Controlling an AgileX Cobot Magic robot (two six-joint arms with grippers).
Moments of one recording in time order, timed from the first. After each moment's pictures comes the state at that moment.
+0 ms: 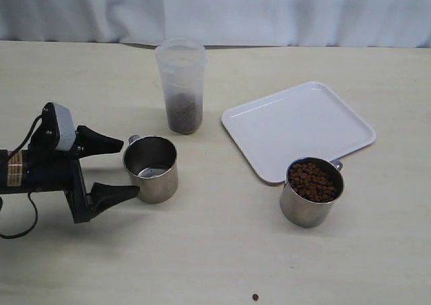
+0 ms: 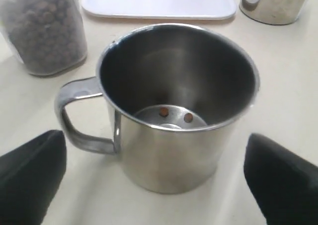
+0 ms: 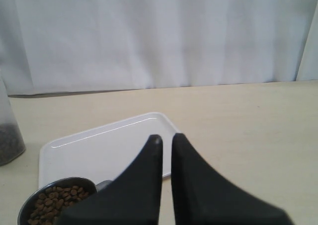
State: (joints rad) left arm 0.03 2.00 -0.55 1.30 -1.02 -0.25; right arm 0.16 0.00 0.00 -0.06 0.21 0.10
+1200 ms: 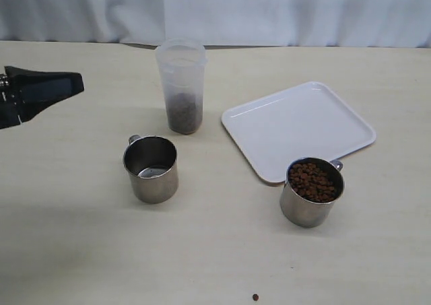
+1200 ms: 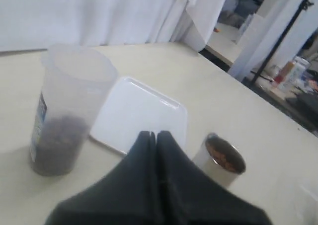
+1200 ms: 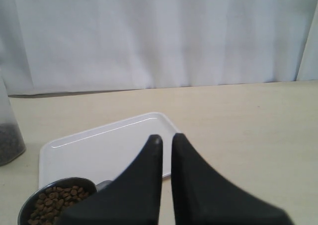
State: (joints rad) left arm 0.21 1.45 -0.53 1.42 -1.20 -1.17; right arm 0.16 0.00 0.00 -0.06 0.21 0.10
